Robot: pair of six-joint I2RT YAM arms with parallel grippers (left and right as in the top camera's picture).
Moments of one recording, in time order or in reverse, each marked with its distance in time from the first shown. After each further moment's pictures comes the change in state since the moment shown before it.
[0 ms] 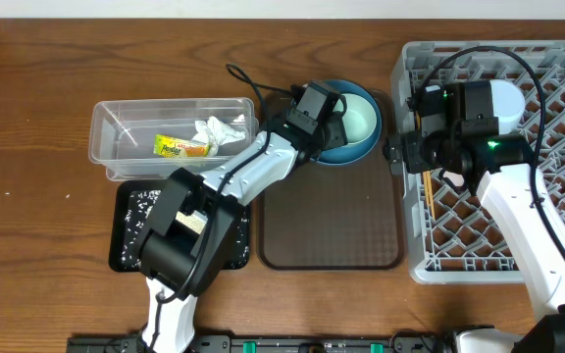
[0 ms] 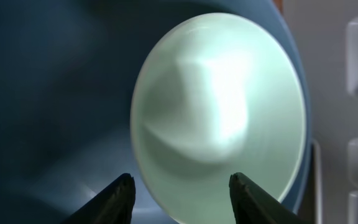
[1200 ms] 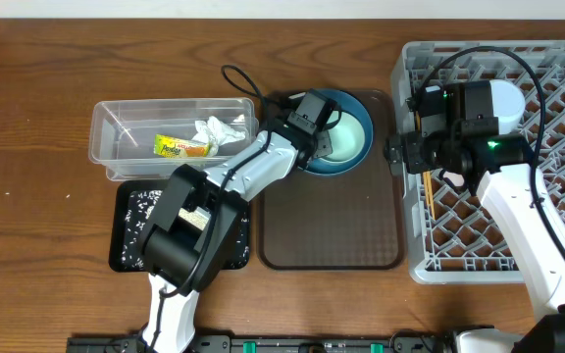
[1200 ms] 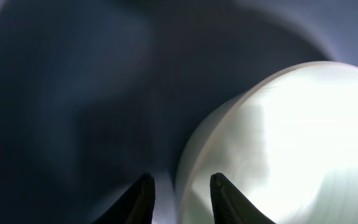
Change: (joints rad) left arm 0.008 0.023 0.000 -0.153 -0.137 -0.006; right arm 0.000 0.000 0.000 -0.004 0.000 0.000
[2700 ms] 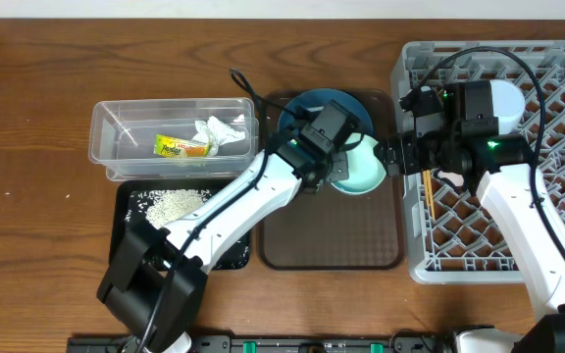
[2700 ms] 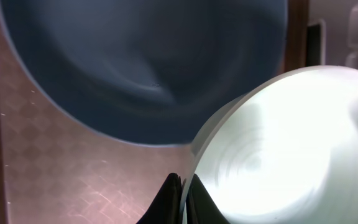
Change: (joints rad) left arm -0.146 -0.276 0.000 -0.322 0.034 0.003; right arm 0.000 0.000 -0.001 0.014 -0.171 0.009
